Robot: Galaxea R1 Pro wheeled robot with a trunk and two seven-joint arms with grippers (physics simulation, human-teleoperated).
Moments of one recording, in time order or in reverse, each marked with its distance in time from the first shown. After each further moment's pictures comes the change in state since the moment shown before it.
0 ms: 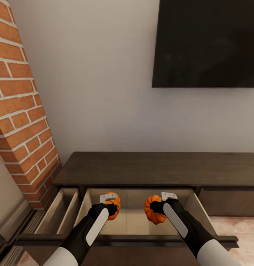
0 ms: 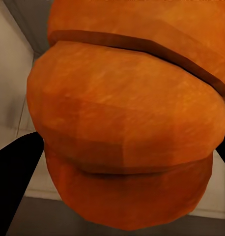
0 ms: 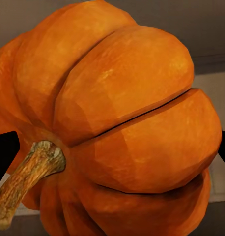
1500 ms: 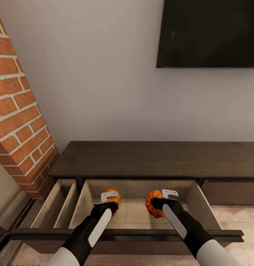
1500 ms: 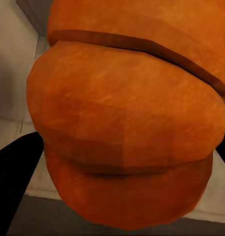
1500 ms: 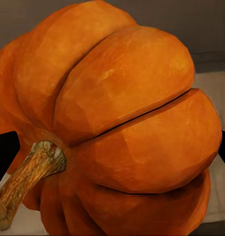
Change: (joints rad) left arm 0.000 -0.010 -0.043 -0.027 -0.029 -0.025 0.073; right arm 0.000 0.005 0.002 0.007 0.070 -0.114 0.004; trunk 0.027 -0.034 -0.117
